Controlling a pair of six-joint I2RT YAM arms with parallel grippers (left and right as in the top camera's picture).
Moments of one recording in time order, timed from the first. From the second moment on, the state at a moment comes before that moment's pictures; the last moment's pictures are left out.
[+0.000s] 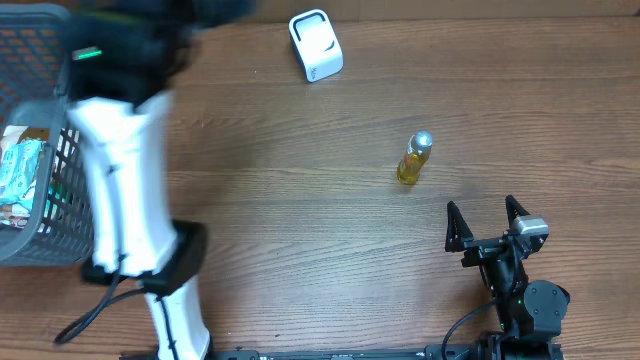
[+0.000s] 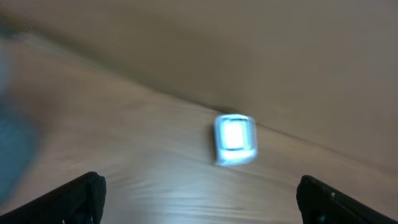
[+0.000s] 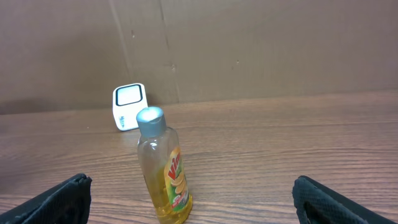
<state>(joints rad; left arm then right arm) -0.13 2.08 3.01 -1.58 -0.15 -0.50 -0.08 0.04 0.02 -0.01 -0.23 0.12</state>
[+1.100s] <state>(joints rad) 0.73 1.91 2.32 -1.67 -0.03 -0.43 -0.08 0.04 0.02 -0.01 -0.23 0.12</state>
